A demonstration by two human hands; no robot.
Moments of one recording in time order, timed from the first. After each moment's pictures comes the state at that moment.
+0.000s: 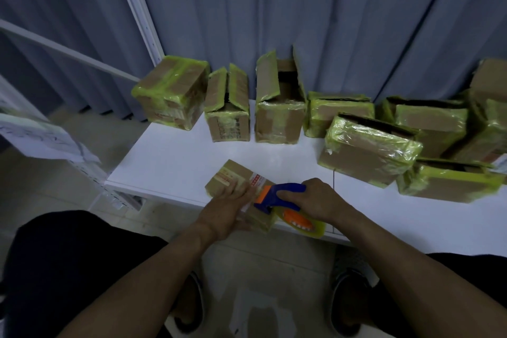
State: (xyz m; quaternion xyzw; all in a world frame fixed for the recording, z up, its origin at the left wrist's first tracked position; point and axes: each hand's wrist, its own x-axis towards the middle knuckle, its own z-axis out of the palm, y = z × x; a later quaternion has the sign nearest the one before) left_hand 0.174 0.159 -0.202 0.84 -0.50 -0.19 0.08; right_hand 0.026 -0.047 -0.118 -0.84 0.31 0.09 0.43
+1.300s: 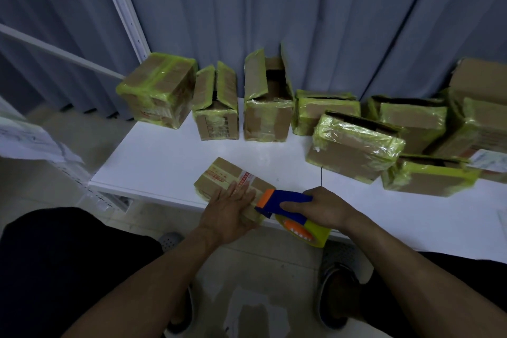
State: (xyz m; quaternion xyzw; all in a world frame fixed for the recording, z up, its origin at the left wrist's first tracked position) left_hand 0.146 0.138 -0.210 0.86 -0.48 -0.13 0.05; right_hand -0.010 -0.063 -0.115 -0.82 0.32 0.13 0.45
